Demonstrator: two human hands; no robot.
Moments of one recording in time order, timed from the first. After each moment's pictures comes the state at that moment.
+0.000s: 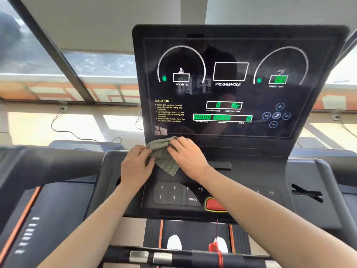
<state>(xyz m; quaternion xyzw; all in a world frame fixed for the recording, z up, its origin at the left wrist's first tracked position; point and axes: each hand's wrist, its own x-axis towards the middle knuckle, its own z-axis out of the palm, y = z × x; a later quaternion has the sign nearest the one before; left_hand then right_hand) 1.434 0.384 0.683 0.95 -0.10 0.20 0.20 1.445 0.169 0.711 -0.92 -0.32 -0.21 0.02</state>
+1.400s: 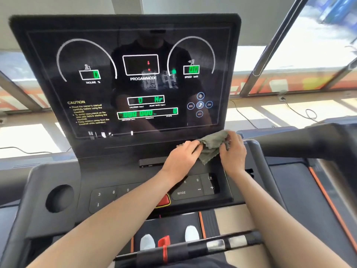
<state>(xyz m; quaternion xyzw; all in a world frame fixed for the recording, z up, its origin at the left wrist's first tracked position) 1.408 0.081 0.686 0.86 -0.47 0.18 0.14 1.350 -0.109 0.714 -0.90 0.24 -0.18 0.33</state>
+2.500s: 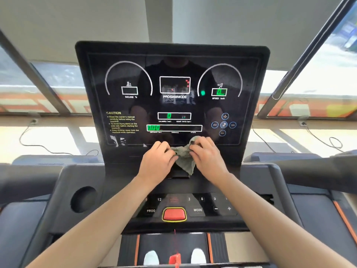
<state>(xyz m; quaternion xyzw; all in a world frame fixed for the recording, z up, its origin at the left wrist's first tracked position) 1.447 0.196 0.725 0.90 -0.32 0.23 0.18 1.413 -0.009 0.748 -0.94 -0.16 -0.23 0.18</state>
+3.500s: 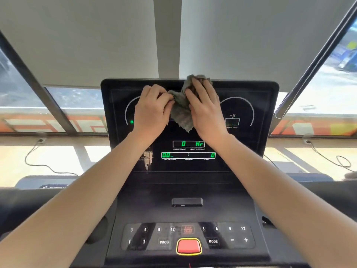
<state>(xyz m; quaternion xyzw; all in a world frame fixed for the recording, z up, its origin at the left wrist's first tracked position) 1.578 0.217 0.902 0.84 -0.26 0.42 0.23 1.541 0.036 0.906 -0.90 -0.16 -0.40 0.09</state>
